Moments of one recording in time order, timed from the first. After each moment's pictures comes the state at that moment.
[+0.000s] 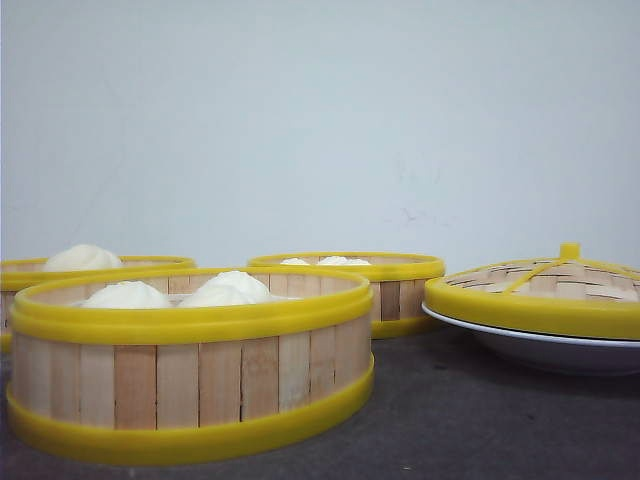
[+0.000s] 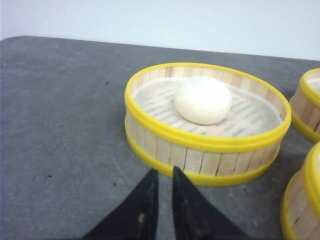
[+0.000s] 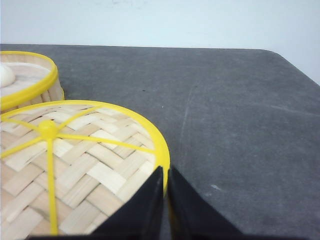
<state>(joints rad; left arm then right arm) 0.01 0.01 0.03 -0.18 -0.01 -0.07 0.00 0.01 0.02 -0.17 0.00 0.04</state>
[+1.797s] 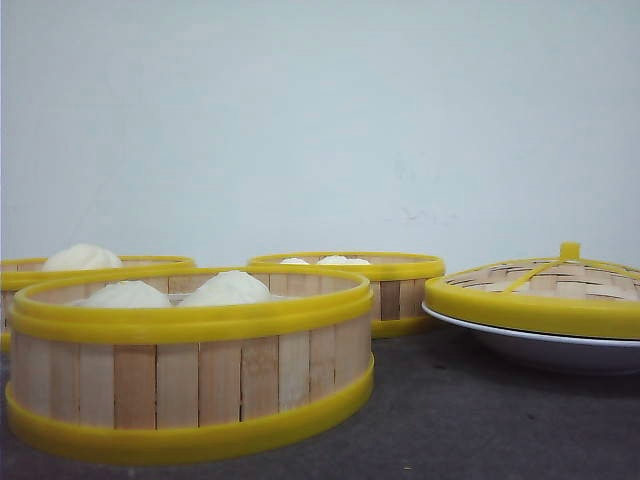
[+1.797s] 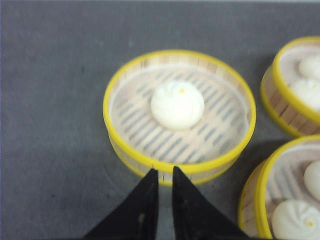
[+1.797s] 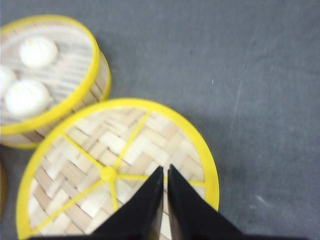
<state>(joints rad) 0.01 0.75 0.78 -0.59 0.08 0.02 0.00 0.94 0.82 -0.54 -0.18 0.07</state>
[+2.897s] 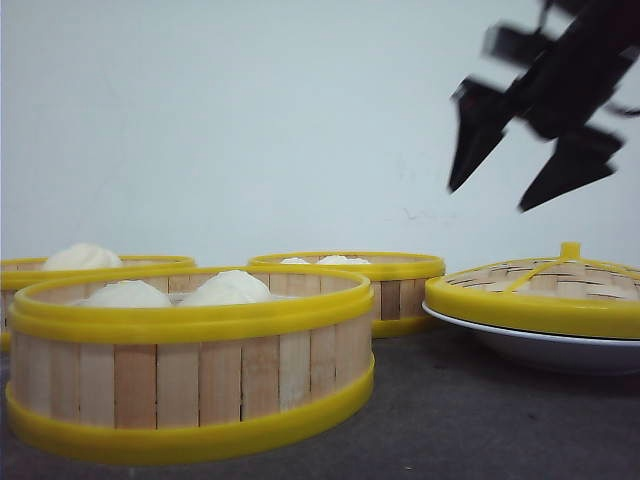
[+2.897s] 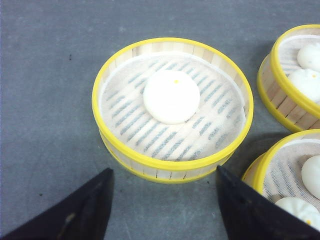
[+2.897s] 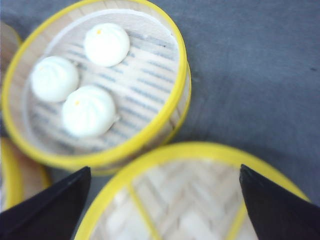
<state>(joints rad) 0.01 0.79 0.78 -0.56 0.10 0.01 0.22 1.57 1.17 -0.40 -0.26 0.11</state>
